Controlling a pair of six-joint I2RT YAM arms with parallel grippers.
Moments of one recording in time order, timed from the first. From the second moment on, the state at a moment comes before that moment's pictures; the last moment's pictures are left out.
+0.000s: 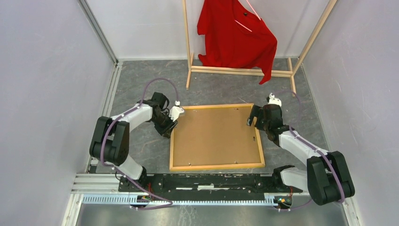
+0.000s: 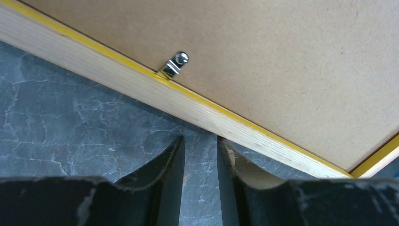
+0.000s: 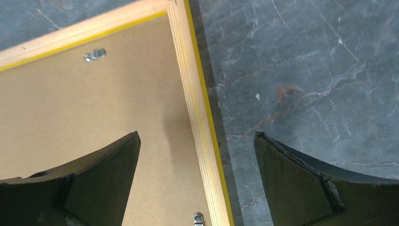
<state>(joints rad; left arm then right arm) -0.25 1.62 0.92 -0.73 0.35 0.63 0.26 1.18 0.48 -0.01 0.17 0.44</state>
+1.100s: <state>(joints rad) -0.64 1.64 0.98 -1.02 0.17 0.67 0.37 1.78 1.12 -0.04 0.10 0.27</state>
